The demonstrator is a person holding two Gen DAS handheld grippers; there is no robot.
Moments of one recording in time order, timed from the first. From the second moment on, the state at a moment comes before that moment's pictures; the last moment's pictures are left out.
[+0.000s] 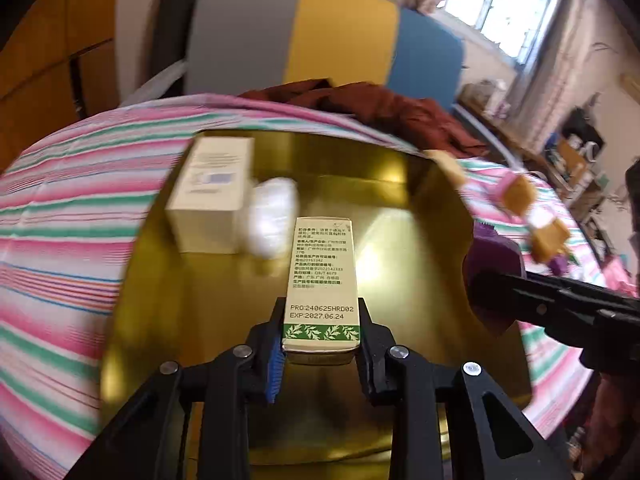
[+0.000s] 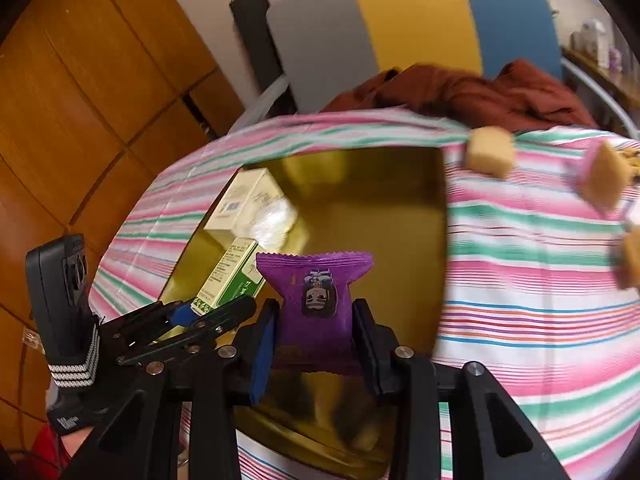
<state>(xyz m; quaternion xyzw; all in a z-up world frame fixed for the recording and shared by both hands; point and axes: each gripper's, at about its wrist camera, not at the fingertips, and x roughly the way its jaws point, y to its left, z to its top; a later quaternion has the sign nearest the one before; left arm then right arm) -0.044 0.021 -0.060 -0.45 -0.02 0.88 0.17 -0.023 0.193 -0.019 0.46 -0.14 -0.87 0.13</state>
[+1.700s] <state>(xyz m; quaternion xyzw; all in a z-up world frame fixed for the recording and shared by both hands) 0.001 0.138 0.010 -0.37 -0.05 0.90 0.22 0.061 0.412 -0.022 0.37 -0.28 -0.88 -0.11</state>
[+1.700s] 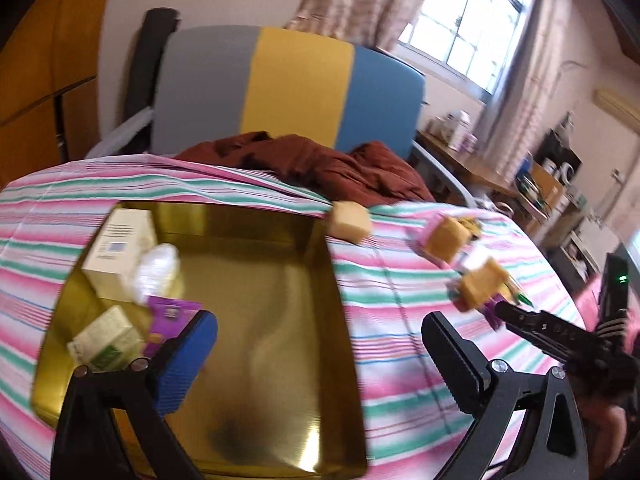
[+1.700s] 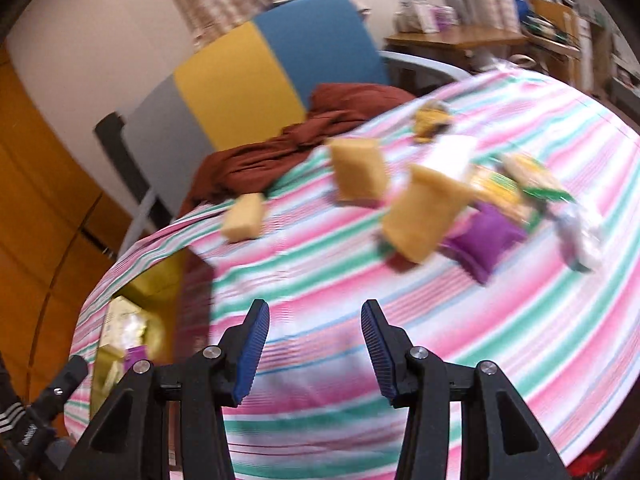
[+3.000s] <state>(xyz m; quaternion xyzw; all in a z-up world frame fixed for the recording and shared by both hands) 0.017 0.272 -0.011 -0.39 0.06 0.86 0.31 0.042 0.534 -0.094 0.35 -0.30 -0.86 -0.23</state>
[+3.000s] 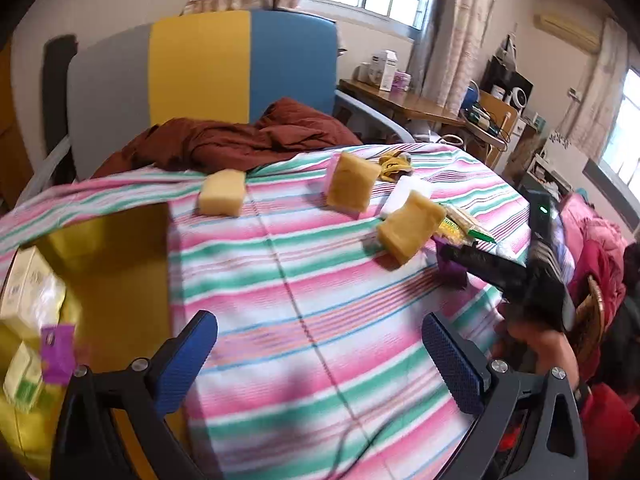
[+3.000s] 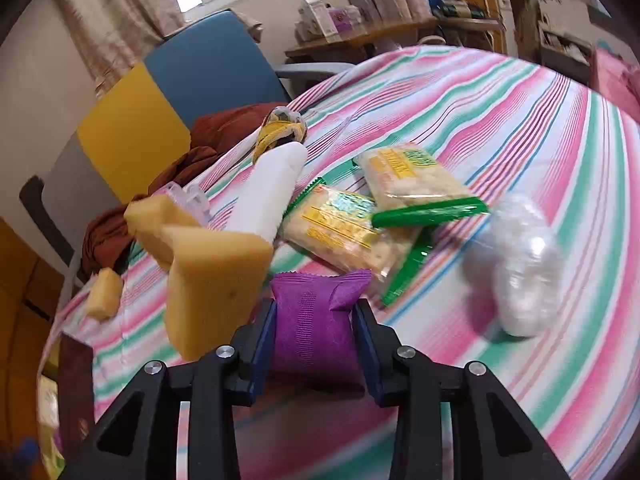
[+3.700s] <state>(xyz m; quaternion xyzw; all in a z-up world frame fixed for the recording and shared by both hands) -0.052 0.438 -0.077 -0.37 0.18 0.81 0.40 0.078 0.552 -0.107 0.29 -0.33 -0.87 -0.22</state>
